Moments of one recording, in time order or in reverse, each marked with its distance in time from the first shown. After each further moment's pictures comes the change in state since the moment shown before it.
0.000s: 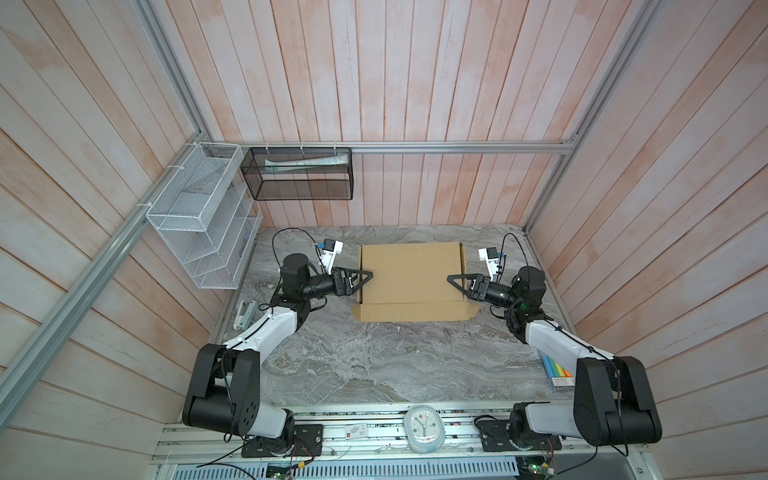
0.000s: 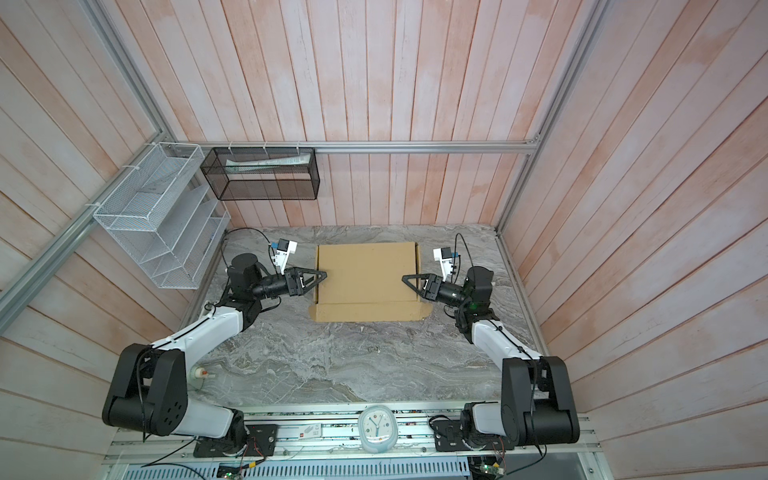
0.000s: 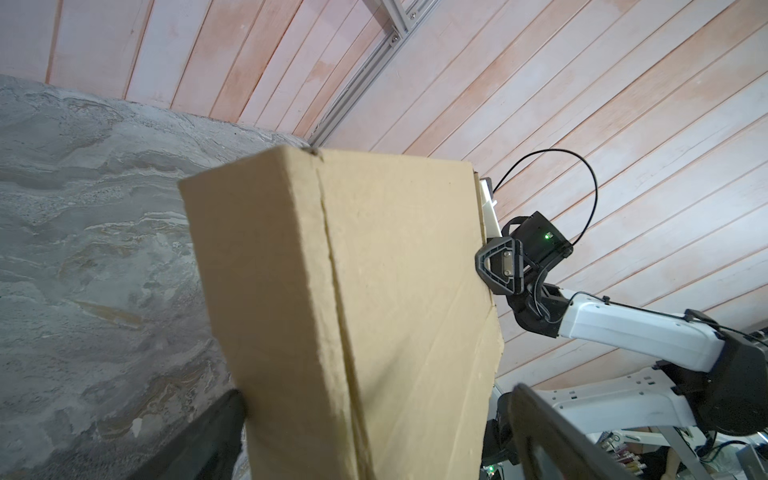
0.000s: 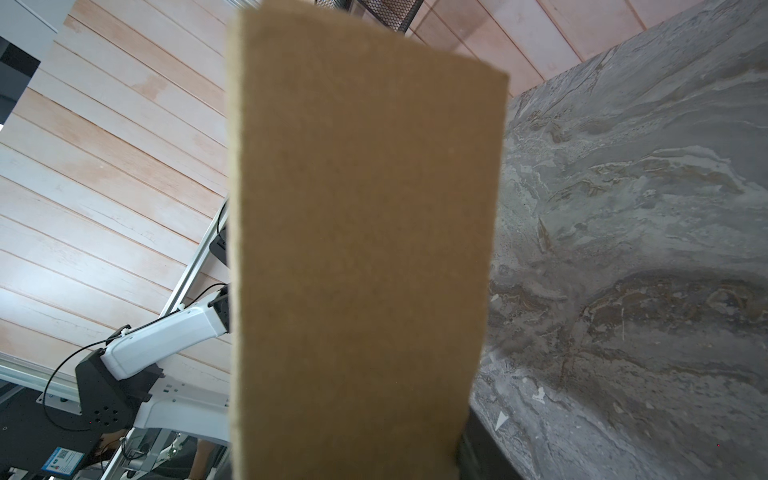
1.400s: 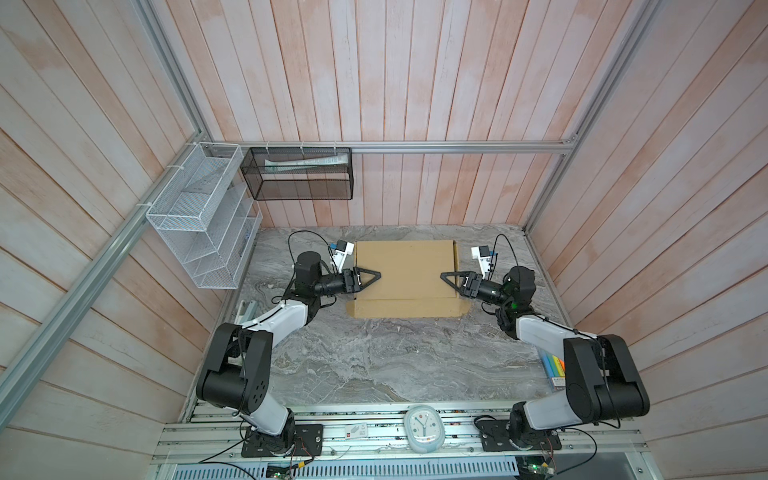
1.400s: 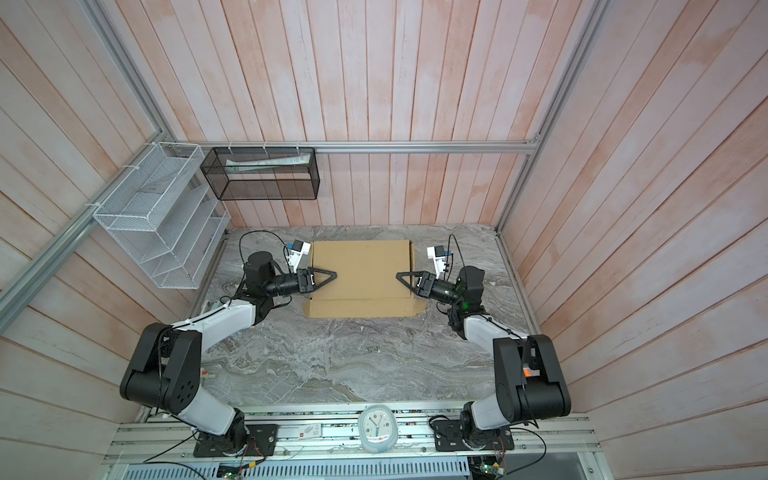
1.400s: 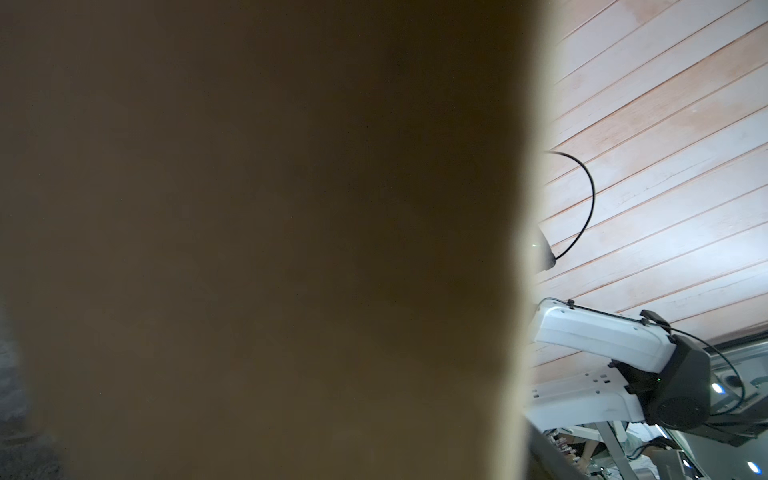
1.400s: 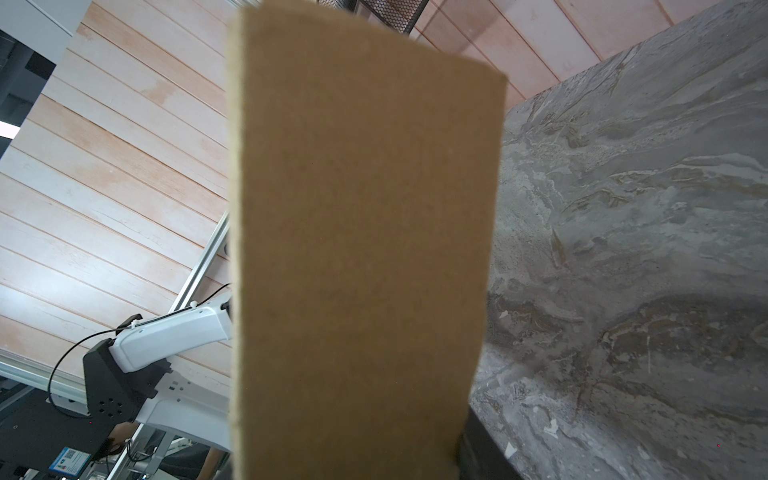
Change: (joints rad) left arm -0.053 0.118 0.040 0.046 0.023 -0.140; right arm 0.064 0.132 0.015 0.190 0.036 0.069
